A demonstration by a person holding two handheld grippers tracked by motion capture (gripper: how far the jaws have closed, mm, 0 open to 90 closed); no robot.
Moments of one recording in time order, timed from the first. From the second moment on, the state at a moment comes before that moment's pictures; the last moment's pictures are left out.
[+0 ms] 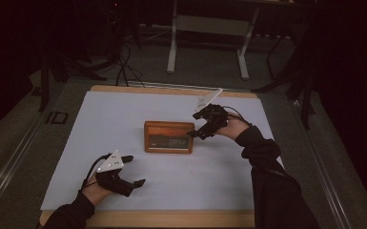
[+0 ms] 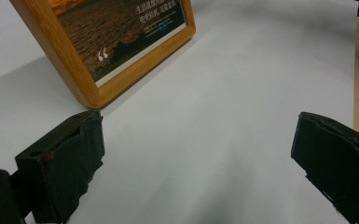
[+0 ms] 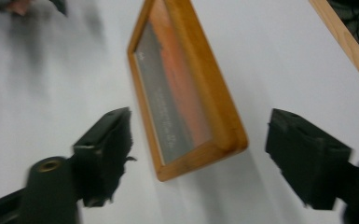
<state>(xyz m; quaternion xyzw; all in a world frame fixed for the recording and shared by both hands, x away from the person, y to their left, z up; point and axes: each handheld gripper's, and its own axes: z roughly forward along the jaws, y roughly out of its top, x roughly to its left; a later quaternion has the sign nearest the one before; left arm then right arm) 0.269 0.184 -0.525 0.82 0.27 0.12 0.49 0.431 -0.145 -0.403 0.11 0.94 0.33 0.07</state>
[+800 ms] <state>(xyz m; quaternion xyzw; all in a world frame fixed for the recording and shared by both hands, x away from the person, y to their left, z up) 0.268 0.183 -0.524 0.82 0.27 0.12 0.50 0.377 -0.191 -0.446 0.15 0.90 0.41 0.09</state>
